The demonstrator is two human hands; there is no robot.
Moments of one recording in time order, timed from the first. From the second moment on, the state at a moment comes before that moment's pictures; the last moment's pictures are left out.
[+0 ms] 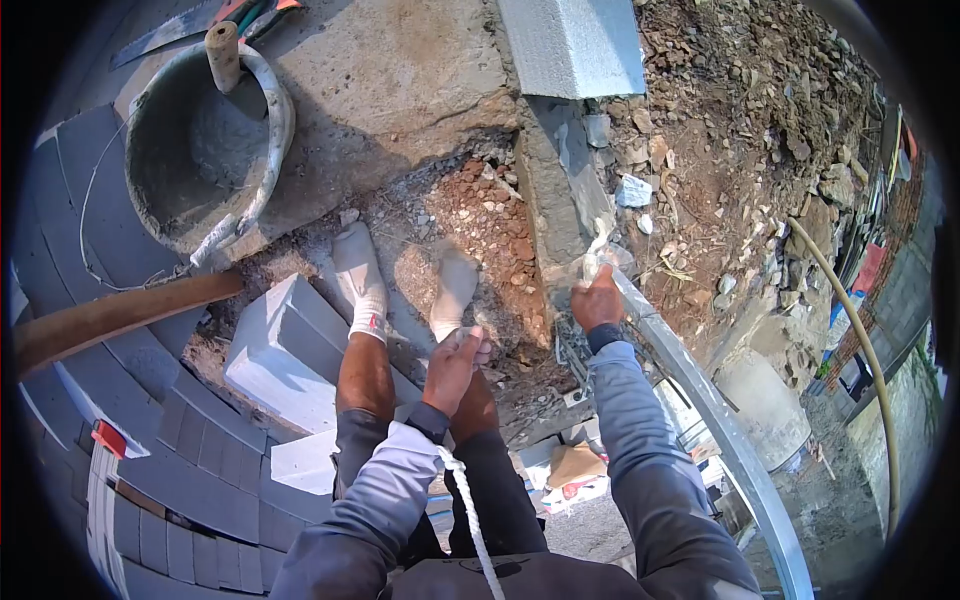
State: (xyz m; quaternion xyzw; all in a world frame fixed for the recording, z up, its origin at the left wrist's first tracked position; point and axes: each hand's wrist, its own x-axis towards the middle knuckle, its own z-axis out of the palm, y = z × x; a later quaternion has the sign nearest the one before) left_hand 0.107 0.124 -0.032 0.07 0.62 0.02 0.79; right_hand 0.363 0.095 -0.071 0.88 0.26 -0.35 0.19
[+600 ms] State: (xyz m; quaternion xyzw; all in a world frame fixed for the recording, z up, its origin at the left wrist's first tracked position) left_hand 0.090 0.141 -0.038 0.07 0.65 0.05 0.75; right_hand 0.355 0.036 -0.060 0.91 0.33 -0.26 0.05
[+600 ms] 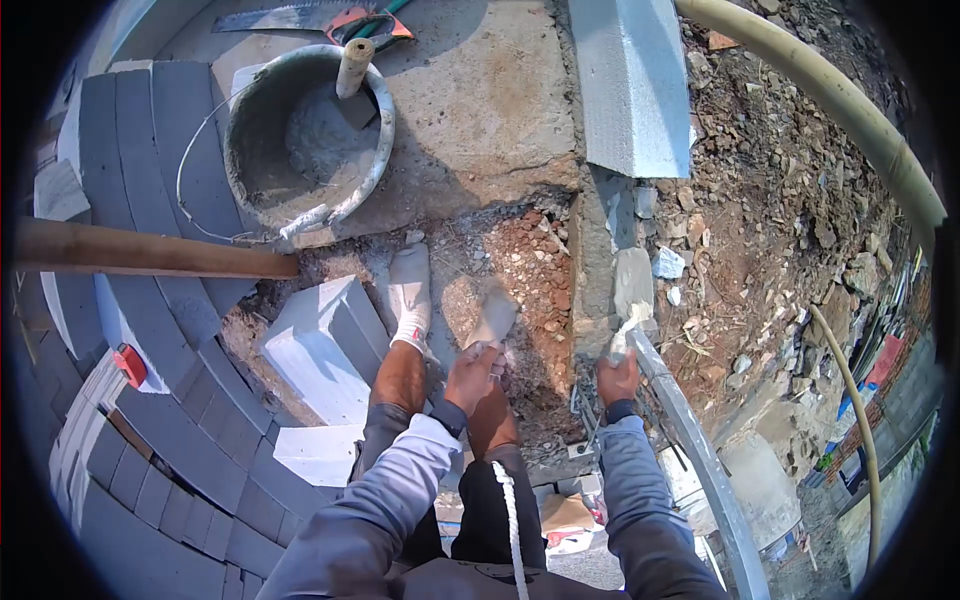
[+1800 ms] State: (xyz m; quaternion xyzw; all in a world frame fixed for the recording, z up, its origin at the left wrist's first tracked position) left_hand 0.086 0.481 0.024 -0.05 0.58 0.25 0.77; right_hand 0.123 0.839 -0.055 0.74 0.56 -0.37 0.09
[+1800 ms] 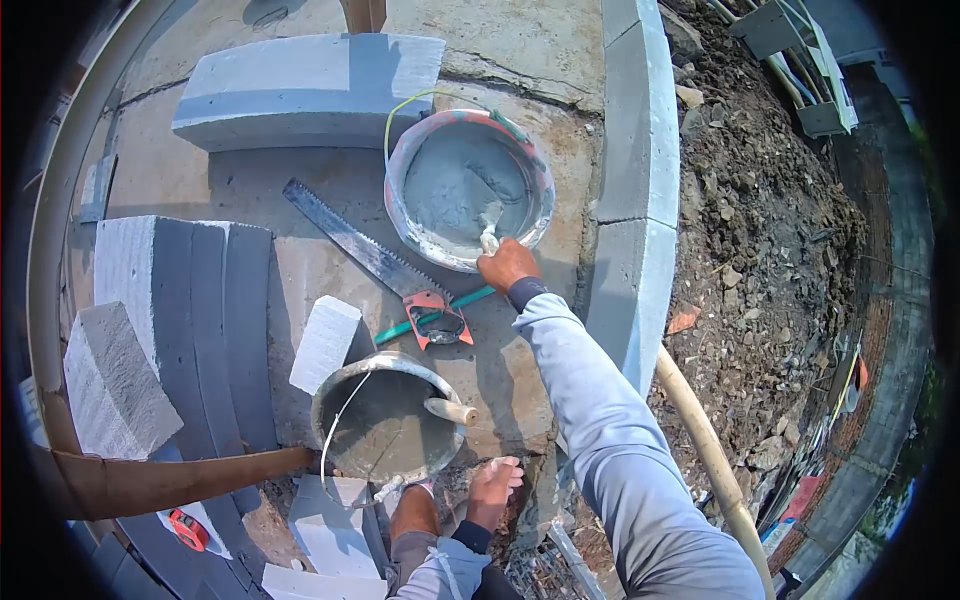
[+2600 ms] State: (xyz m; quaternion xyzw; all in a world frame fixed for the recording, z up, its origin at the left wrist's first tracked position) left_hand 0.096 0.487 0.016 -0.06 0.61 0.24 0.75; right_hand 0.153 0.786 -0.039 0.73 0.41 -0.52 -0.14
